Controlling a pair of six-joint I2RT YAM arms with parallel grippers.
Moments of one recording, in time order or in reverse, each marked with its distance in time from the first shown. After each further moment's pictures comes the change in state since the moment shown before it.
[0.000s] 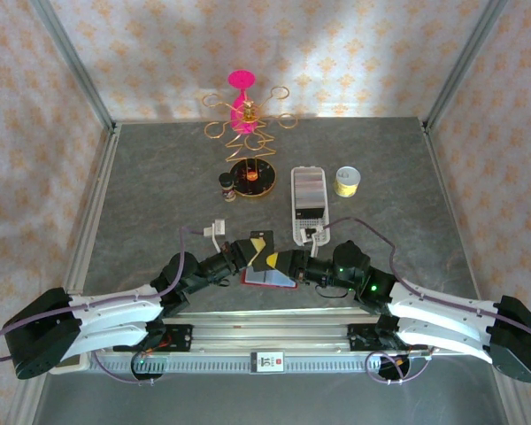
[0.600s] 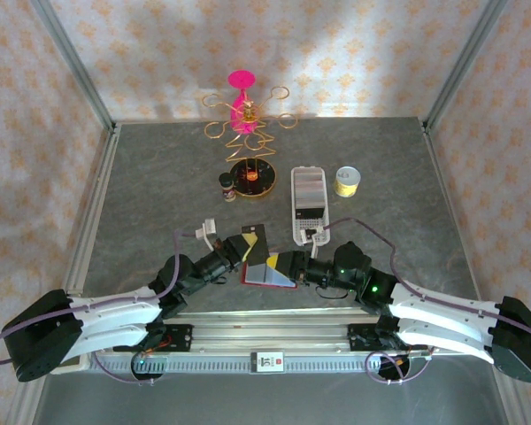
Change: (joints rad) left arm 0.025 -0.011 -0.044 0.071 -0.089 -0.067; right arm 0.013 -0.014 -0.003 0.010 0.001 0.021
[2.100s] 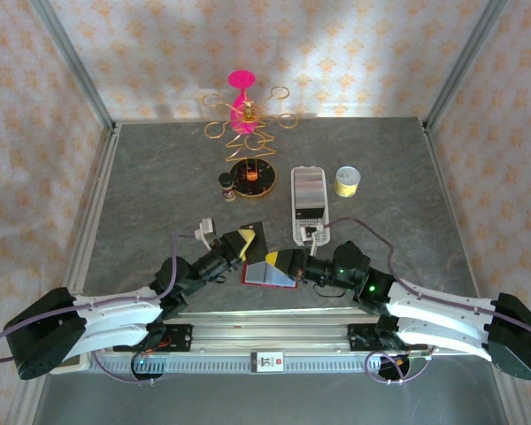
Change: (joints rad) left arm 0.001 0.024 -0.016 0.106 -0.006 -0.071; right arm 0.002 0.031 0.000 0.060 0.033 0.016
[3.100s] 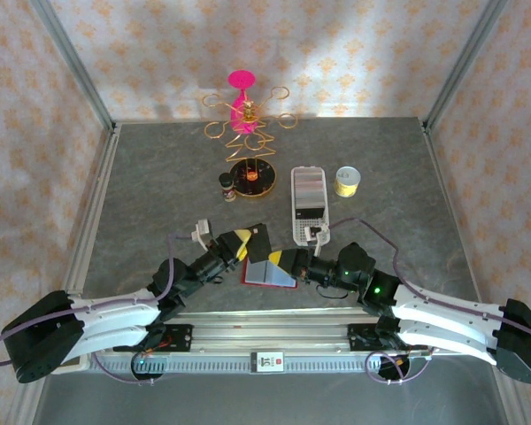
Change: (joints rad) left arm 0.013 -0.031 -0.031 0.005 -0.019 -0.020; right arm 0.008 -0.064 0.000 -0.048 0.031 0.010
